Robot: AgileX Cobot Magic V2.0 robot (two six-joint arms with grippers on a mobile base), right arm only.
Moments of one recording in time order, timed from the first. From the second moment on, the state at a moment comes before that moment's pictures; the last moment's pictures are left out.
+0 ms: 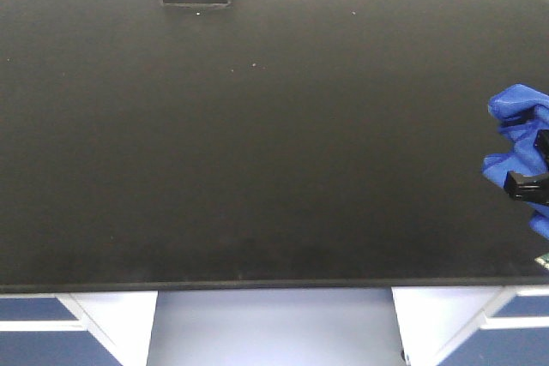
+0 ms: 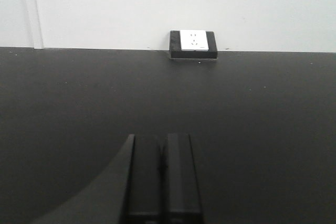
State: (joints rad) arm -0.05 0.84 -0.32 -0.21 -0.11 0.14
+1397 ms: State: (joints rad) arm -0.05 0.98 -0.32 -0.21 -0.07 0.14
